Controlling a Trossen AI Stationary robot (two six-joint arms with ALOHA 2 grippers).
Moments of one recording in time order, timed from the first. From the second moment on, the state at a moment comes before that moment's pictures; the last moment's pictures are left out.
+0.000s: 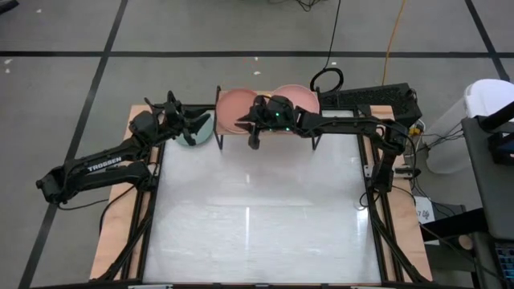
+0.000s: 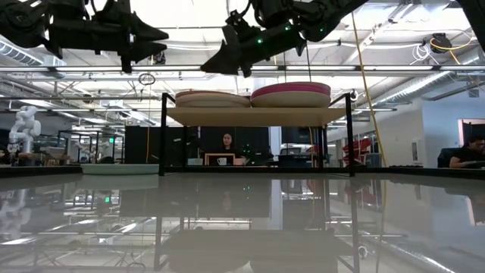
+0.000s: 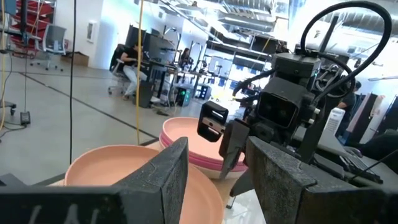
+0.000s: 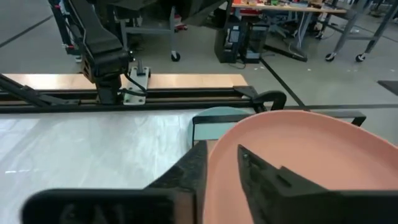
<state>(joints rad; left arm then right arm) 0.64 0.76 0.38 0.55 0.24 -0.29 -0.33 1.82 1.34 0.20 -0.16 -0.12</state>
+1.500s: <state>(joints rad) 0.54 1.03 0.76 -0.67 -0.36 0.01 0.03 1.35 1.33 -0.05 0.03 -0.27</state>
